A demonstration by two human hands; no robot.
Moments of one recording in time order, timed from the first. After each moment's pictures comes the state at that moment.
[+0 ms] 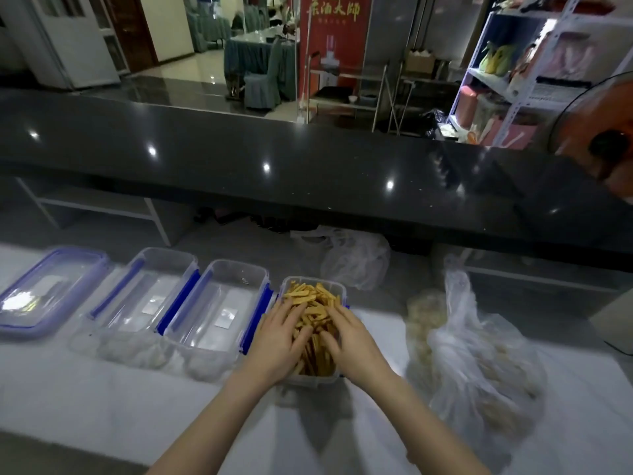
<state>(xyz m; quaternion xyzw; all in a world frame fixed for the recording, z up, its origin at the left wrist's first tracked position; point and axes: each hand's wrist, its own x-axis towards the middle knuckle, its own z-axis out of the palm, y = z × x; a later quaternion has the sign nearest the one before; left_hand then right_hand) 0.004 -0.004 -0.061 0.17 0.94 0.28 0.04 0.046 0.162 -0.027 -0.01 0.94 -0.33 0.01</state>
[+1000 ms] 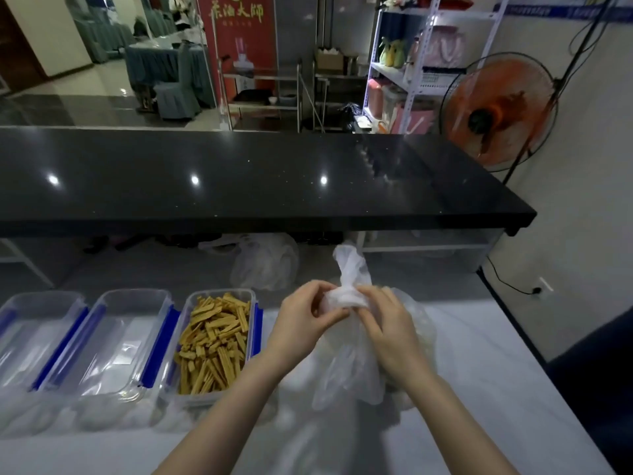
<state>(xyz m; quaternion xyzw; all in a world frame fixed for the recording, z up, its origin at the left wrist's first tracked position) 0.052 0.179 0.024 0.31 0.81 0.50 0.03 0.139 0.324 0.026 0.12 0.89 -0.39 -0.20</state>
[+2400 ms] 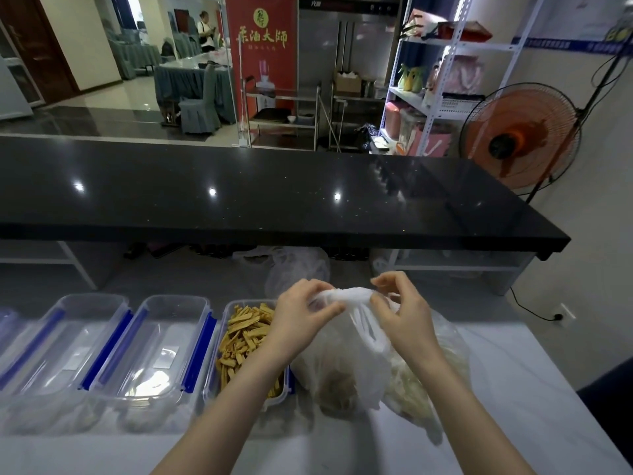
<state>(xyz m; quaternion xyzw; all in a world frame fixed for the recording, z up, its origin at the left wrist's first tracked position) 0.015 0.115 0.045 0.27 0.84 0.47 0.01 0.098 0.281 0.062 0.14 0.84 -0.45 -0.26</state>
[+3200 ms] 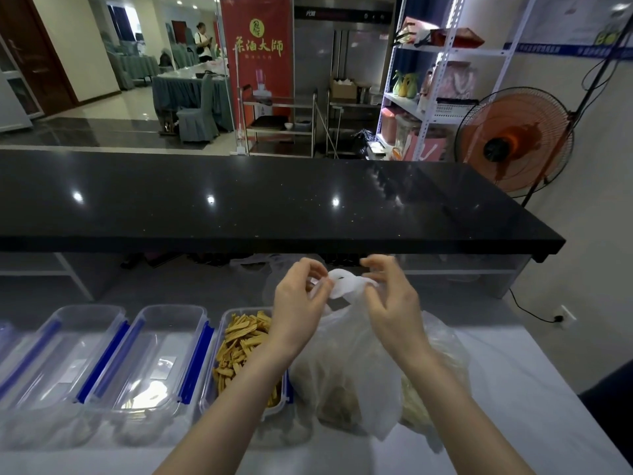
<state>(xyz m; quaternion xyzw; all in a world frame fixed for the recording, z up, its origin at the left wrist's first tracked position) 0.013 0.131 0.071 0.25 0.80 0.54 -0.08 0.090 0.268 0.086 0.08 0.84 -0.45 -0.29</state>
